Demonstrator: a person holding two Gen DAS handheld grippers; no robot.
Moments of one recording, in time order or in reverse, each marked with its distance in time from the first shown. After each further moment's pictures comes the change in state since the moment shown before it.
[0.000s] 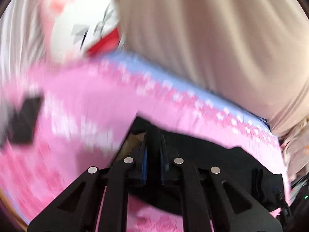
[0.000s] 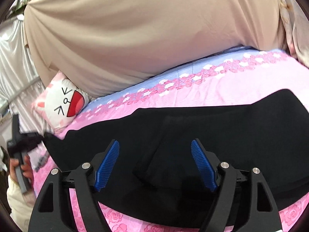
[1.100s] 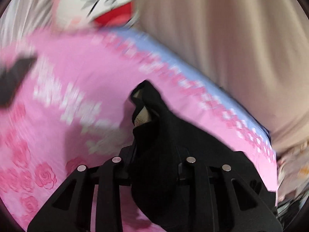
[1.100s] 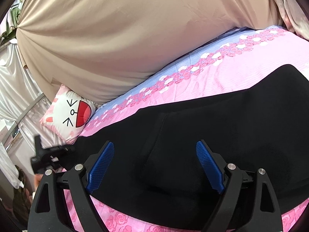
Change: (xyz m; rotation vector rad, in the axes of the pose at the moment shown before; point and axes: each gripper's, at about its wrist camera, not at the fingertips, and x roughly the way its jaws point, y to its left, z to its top) left arm 0.044 -0.020 -0.020 -0.174 0.066 -0.026; right arm 0.006 -0.021 0.000 0.146 0.028 0.086
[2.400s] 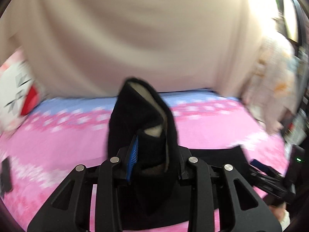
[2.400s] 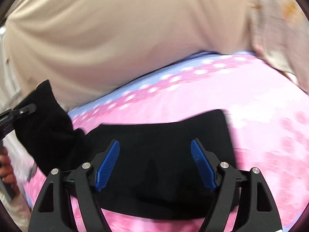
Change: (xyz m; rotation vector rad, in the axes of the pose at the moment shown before) left arm -0.097 -0.254 -0.065 0.616 -0.057 -0.259; right arm -0.094 -0.061 0.038 -0.043 -0.063 -0.267
